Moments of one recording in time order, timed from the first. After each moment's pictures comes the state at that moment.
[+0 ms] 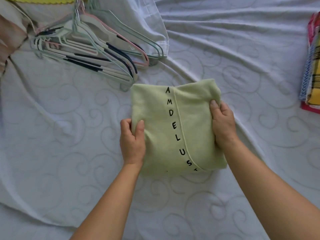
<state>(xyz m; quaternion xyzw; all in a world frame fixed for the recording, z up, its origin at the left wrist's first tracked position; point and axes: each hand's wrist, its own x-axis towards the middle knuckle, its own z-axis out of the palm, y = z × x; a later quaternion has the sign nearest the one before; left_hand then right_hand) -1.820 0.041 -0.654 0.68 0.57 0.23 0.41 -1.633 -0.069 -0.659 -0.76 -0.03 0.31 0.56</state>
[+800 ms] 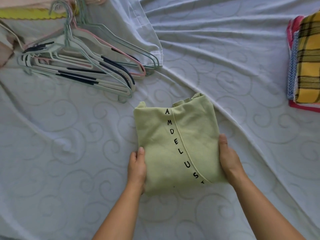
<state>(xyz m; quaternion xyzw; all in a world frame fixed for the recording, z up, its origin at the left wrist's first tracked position) -1.851 0.035 -0.676 0.45 0.66 0.04 0.60 -1.685 -0.127 -0.654 -0.84 0.07 0.40 0.36</state>
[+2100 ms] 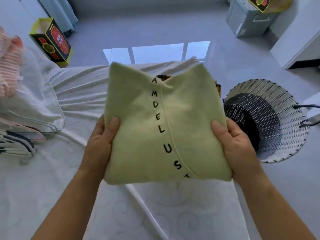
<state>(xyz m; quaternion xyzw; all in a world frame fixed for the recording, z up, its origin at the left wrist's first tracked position) -1.549 -0.183 -0.431 0.59 0.36 0.19 0.70 -1.433 -0.398 -0.432 -0.67 -0.05 0.24 0.70</state>
